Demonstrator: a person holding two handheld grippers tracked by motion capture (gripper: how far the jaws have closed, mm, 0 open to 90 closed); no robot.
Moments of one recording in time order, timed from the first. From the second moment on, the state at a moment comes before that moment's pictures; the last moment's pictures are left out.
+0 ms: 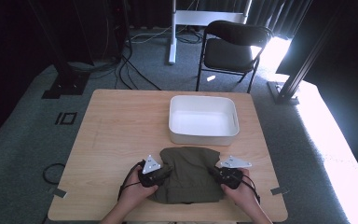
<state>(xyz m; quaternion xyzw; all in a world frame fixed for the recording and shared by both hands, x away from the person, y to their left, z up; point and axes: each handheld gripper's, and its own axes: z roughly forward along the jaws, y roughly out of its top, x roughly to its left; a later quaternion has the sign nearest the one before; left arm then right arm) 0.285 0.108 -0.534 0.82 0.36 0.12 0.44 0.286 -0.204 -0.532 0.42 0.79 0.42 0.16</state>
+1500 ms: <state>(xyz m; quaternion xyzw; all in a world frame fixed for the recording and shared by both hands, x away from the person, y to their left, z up) 0.354 0.084 -0.428 0.79 0.33 0.15 0.50 0.324 -0.242 -0.416 0.42 0.72 0.51 0.20</state>
